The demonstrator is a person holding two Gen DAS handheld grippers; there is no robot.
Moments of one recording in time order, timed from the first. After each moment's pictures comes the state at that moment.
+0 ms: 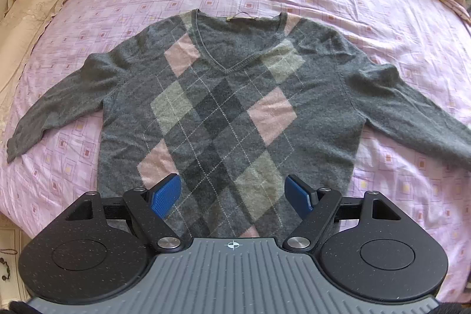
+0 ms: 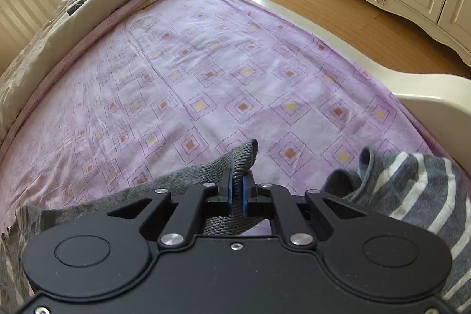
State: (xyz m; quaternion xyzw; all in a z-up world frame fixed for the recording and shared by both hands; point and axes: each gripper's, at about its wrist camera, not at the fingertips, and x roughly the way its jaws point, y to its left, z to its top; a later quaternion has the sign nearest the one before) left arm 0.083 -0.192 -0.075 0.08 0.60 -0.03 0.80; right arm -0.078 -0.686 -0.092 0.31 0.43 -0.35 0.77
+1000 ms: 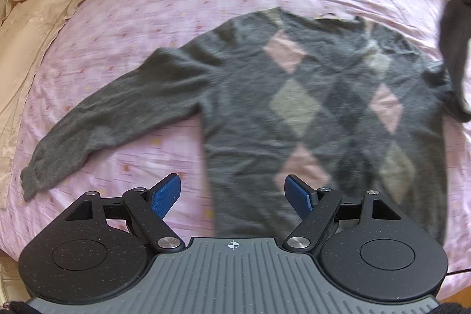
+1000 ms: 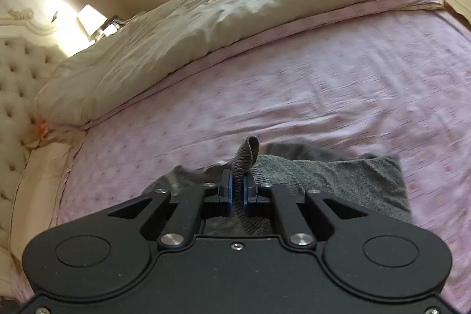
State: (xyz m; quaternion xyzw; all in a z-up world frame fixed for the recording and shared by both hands) left arm 0.119 0.009 -0.103 0.10 0.57 -0.08 0.81; right arm 0.154 -0.294 -0.010 0.24 0.43 -0.09 0.87
